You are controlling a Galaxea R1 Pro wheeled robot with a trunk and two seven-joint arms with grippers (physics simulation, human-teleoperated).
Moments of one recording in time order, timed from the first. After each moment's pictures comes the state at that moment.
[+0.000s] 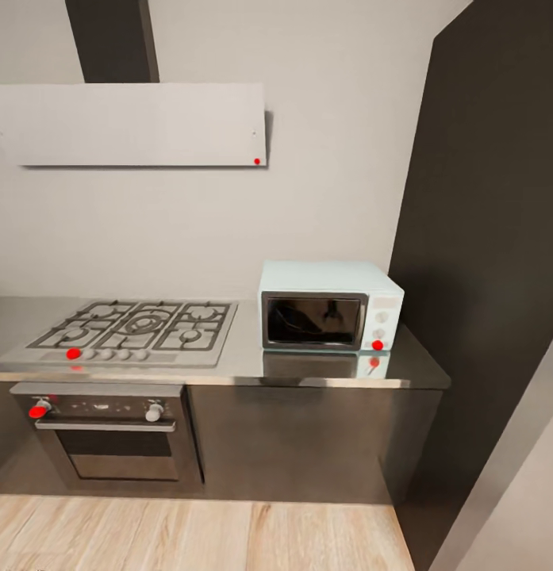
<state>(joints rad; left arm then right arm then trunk) -0.24 -0.04 -0.19 0.00 0.55 -0.02 0.08 -0.17 -0.13 -0.08 0.03 0.20 -0.09 0.03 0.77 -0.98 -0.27</state>
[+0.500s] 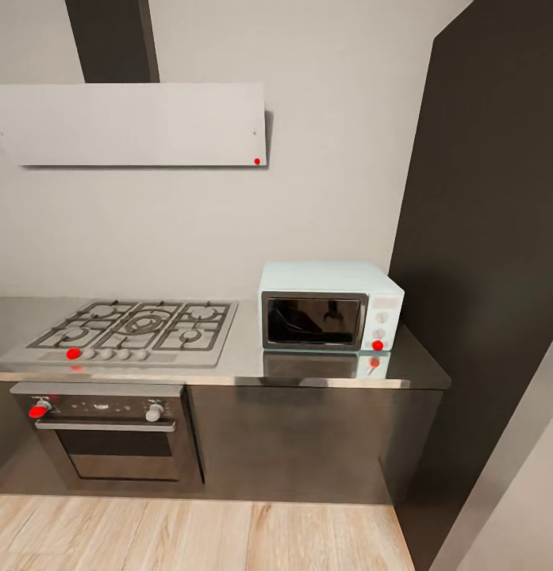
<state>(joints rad) -0.24 -0.04 -0.19 0.00 0.55 -0.02 0.08 -0.17 -0.13 -0.07 0.02 0.20 -0.09 0.03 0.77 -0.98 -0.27</state>
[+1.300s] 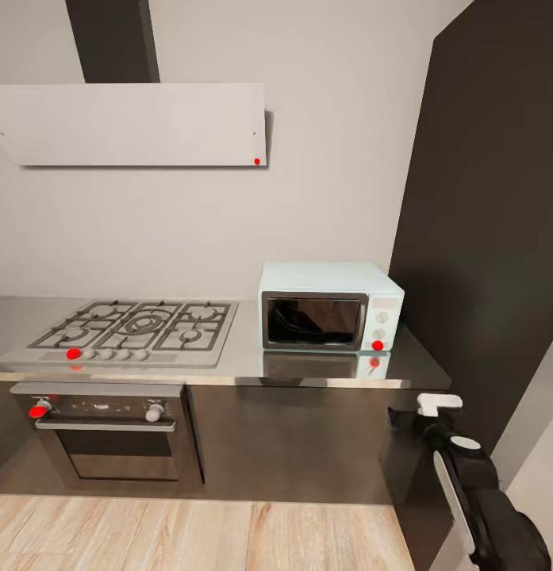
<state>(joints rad) -0.24 -0.05 -0.19 0.00 0.55 -0.02 0.08 -0.31 -0.07 -0.13 -1.45 0.04 0.64 0.02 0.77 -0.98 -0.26</state>
